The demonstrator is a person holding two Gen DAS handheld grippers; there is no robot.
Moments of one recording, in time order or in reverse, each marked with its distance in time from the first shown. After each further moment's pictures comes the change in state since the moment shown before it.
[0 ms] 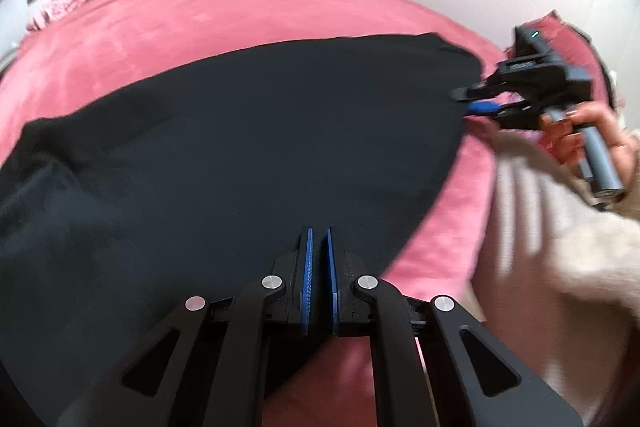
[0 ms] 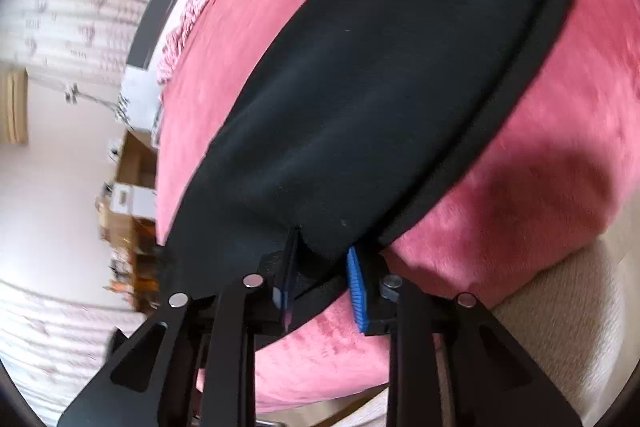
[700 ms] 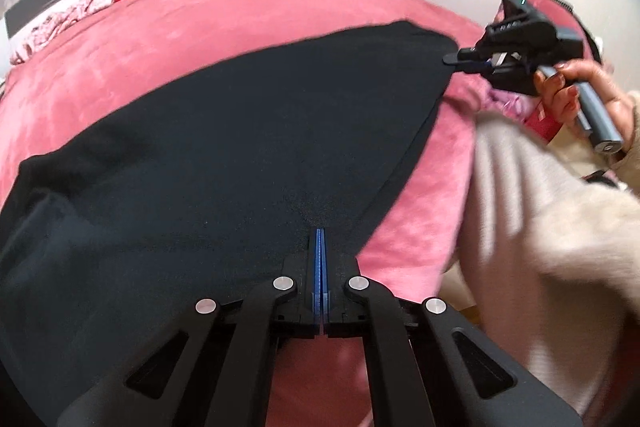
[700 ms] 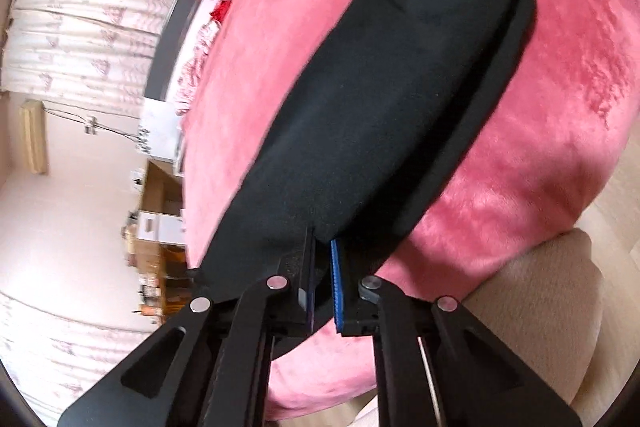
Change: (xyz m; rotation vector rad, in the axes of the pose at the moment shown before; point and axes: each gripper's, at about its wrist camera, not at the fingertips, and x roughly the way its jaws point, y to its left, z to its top) left arm -0.011 -0.026 -0.001 0.109 0.025 0.025; right arm -0.046 0.008 0.003 0.037 -0.076 0.069
